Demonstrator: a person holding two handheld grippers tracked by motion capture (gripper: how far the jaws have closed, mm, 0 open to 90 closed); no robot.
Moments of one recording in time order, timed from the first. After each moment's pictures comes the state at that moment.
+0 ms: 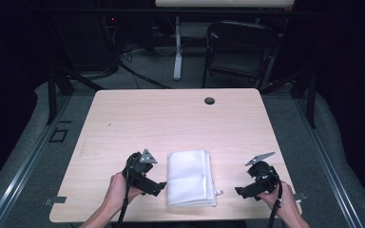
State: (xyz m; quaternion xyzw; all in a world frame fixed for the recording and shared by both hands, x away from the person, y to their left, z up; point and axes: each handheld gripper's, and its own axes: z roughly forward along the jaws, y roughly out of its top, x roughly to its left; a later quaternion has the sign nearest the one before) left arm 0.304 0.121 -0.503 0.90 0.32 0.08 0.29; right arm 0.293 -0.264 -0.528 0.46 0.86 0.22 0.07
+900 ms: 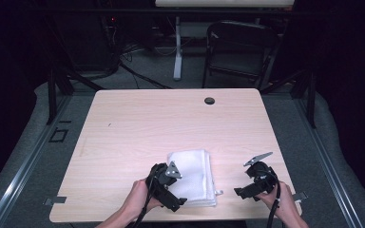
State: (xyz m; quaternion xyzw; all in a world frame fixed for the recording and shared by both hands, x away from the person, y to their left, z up) left arm 0.283 0.060 -0.516 0.93 0.23 0.03 0.28; right arm 0.294 -0.261 -0.529 0.46 0.86 0.20 0.06
